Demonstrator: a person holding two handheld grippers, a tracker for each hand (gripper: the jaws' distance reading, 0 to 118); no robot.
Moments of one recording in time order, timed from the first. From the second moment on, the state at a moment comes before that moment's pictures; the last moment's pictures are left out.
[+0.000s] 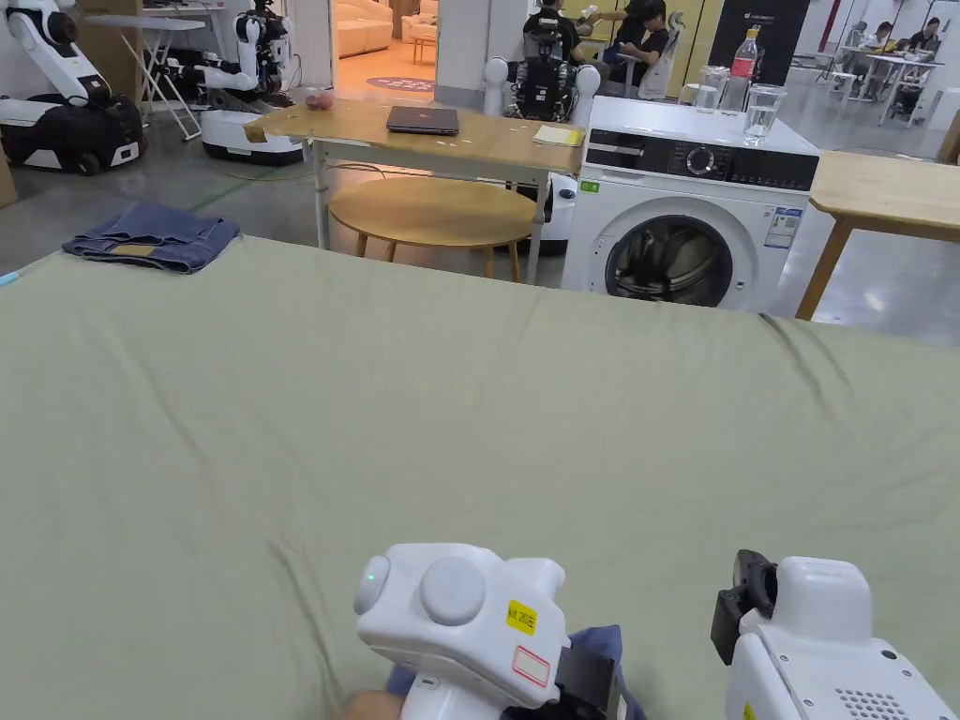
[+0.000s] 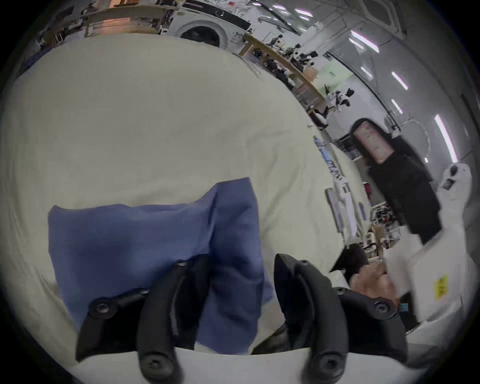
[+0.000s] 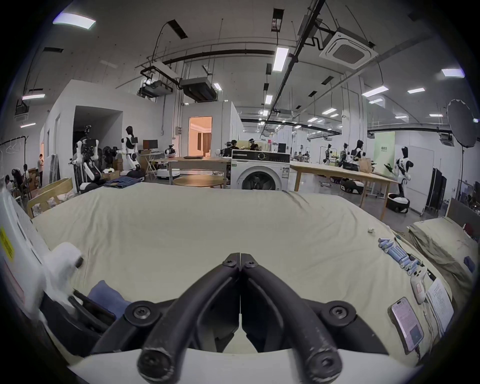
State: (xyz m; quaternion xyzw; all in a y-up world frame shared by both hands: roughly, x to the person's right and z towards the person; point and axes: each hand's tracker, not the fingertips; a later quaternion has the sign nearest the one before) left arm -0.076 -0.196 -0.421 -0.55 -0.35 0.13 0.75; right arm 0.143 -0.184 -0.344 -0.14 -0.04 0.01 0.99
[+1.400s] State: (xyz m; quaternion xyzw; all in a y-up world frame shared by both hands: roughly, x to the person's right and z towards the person) left arm -0.152 -0.158 -0.388 -0.18 -0.14 0.04 0.97; right arm 0.125 -0.161 -0.358 -0.10 -0.04 -0.01 0.99
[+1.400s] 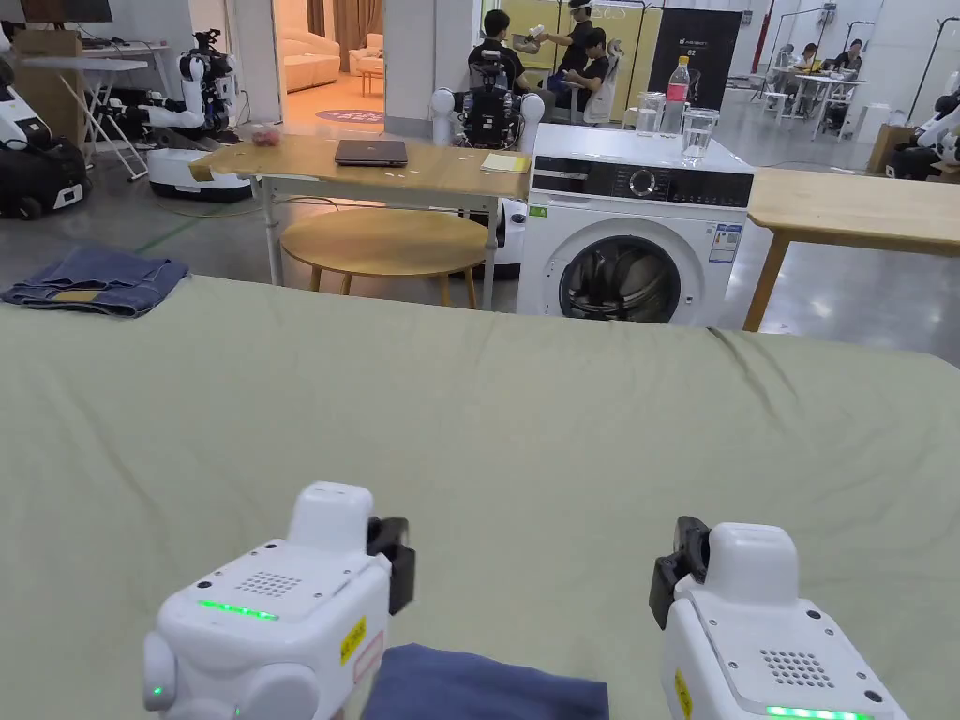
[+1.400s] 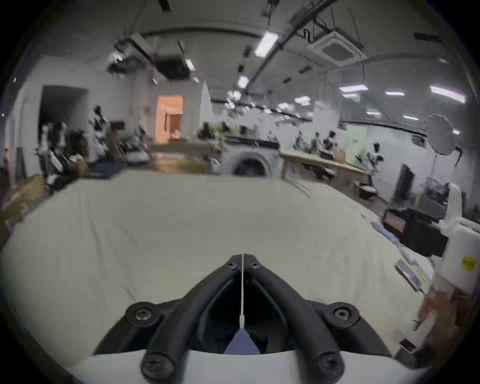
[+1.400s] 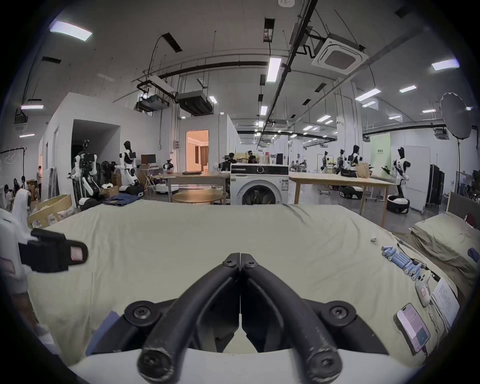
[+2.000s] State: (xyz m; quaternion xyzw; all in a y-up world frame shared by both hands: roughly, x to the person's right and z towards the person) left arm -0.197 -0.160 -0.373 -0.08 -0.03 0.02 1.00; right arm 0.106 -0.162 -0.340 -0.13 -0.01 -0.01 0.99
